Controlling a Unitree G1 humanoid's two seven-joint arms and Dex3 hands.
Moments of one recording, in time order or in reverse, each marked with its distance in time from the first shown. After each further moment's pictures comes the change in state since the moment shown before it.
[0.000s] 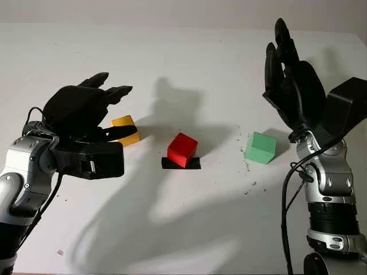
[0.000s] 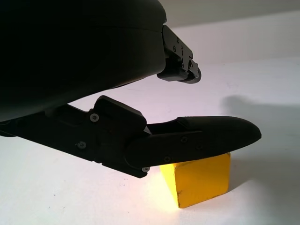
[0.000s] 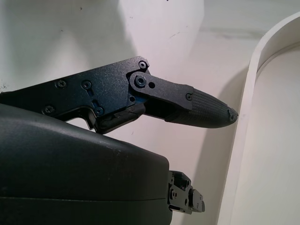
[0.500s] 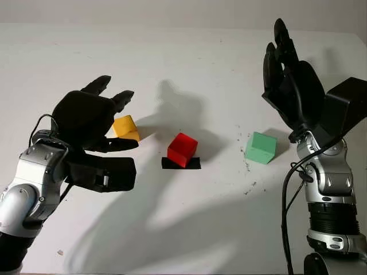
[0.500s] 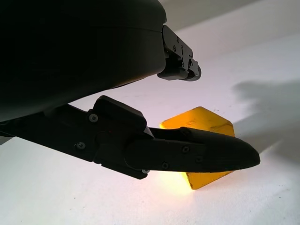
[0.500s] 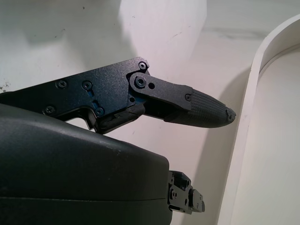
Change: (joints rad) left arm 0.023 -0.043 -0.051 -0.074 0.258 0.083 -0.069; right arm 0.000 -0.001 0.001 0.000 -0.009 0.000 0.006
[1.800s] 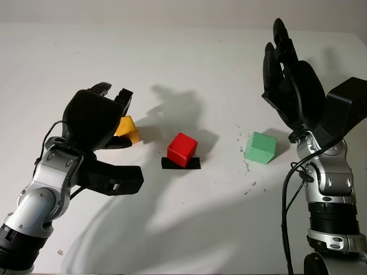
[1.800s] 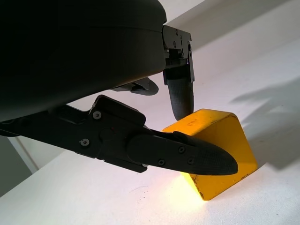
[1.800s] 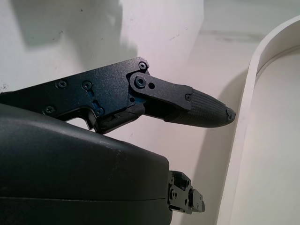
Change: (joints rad) left arm 0.000 -0.037 -0.035 0.067 0.214 -0.069 0.139; right arm -0.004 0.000 -0.001 0.000 0.011 0.000 0.010
